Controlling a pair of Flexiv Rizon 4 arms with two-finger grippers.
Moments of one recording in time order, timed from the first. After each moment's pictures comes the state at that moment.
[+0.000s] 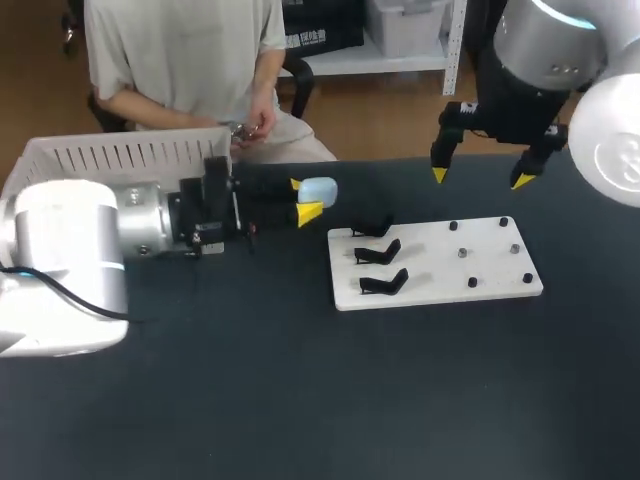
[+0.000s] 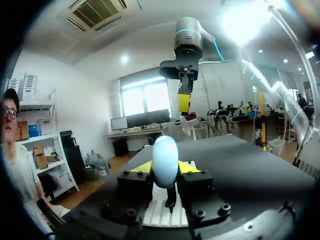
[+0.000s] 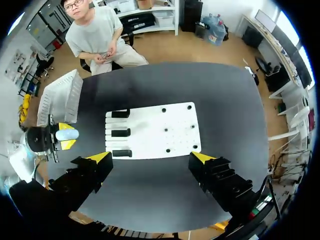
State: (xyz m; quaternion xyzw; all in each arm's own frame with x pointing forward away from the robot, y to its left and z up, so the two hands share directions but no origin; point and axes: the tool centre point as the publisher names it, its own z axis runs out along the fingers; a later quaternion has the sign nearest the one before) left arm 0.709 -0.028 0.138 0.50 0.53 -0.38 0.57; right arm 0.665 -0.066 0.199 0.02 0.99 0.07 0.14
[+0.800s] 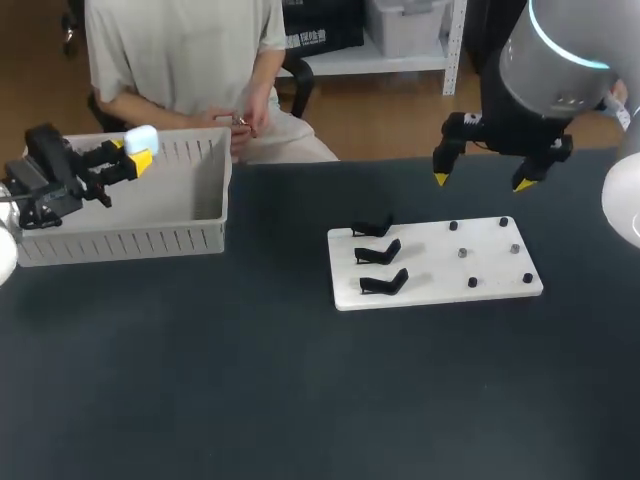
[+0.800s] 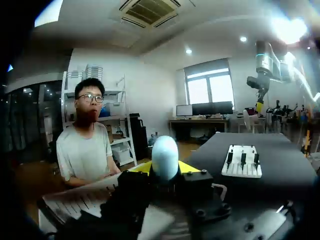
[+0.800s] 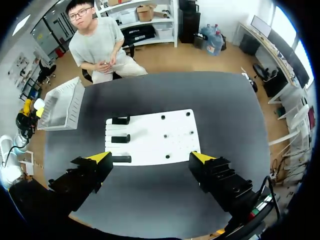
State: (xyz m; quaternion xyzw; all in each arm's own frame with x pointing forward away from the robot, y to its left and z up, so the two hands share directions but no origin) left arm 0.812 0.217 0.141 0.32 0.68 -0.22 0.62; right arm 0.662 -0.067 0.199 0.02 0.98 0.07 0.19
